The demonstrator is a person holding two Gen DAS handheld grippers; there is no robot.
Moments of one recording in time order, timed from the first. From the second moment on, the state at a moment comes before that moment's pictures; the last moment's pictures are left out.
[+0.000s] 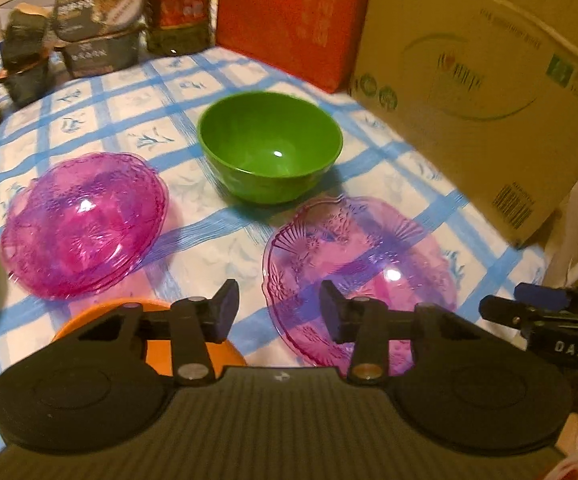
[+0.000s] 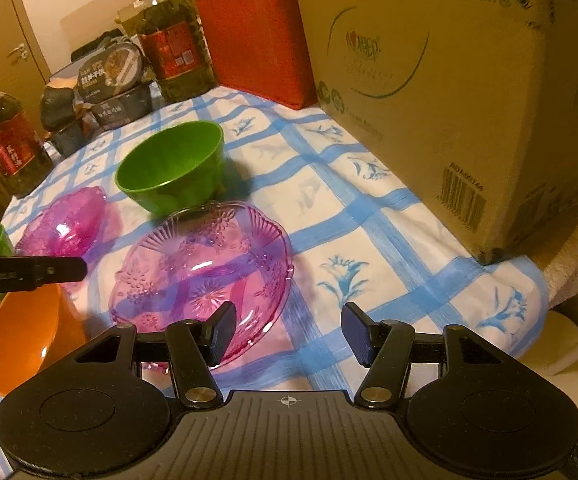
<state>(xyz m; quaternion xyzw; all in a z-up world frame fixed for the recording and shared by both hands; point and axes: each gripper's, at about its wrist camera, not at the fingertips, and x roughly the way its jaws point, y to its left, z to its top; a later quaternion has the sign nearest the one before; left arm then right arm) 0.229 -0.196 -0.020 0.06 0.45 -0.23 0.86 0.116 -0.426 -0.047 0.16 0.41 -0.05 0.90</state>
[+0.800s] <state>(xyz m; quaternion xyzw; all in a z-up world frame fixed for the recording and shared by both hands) 0.284 -0.233 -0.074 0.14 0.51 -0.25 0.81 0.160 -0.434 -0.087 0.18 0.45 -0.04 0.88</state>
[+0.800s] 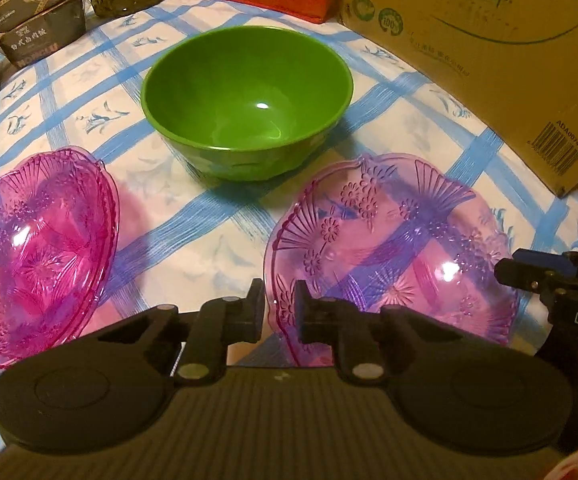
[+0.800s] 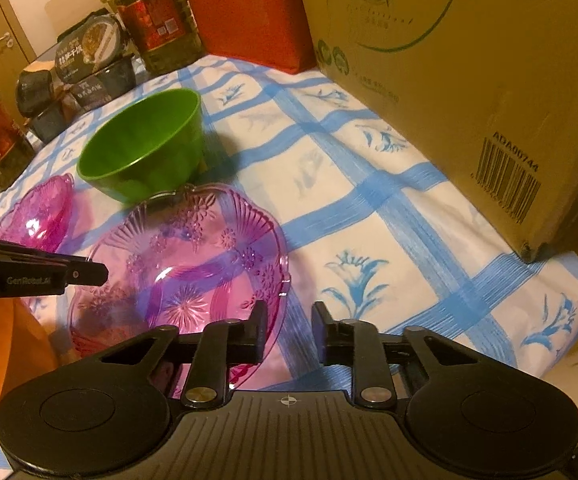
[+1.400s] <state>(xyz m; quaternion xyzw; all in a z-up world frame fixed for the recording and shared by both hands) 0.264 -0.235 -0.046 0.11 0.49 -0.26 0.82 0.140 -0.442 -0.058 0.19 0.42 -0.04 0.88</state>
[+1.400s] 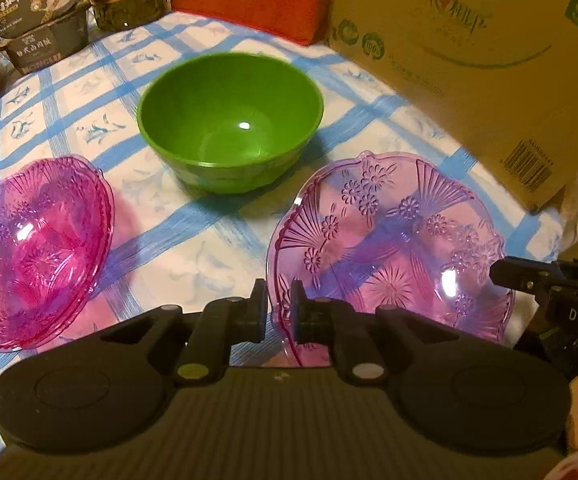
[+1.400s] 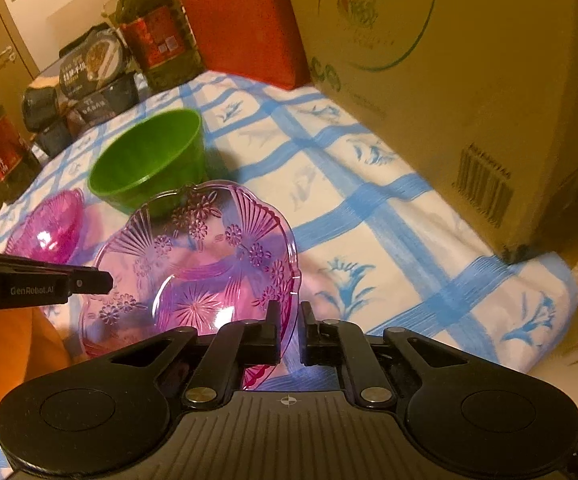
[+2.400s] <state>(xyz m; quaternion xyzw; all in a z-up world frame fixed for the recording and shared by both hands) 0.333 -0.024 0.028 0.01 0.46 -0.07 0.89 0.308 -0.260 0.000 0.10 0.39 0.14 0.90</state>
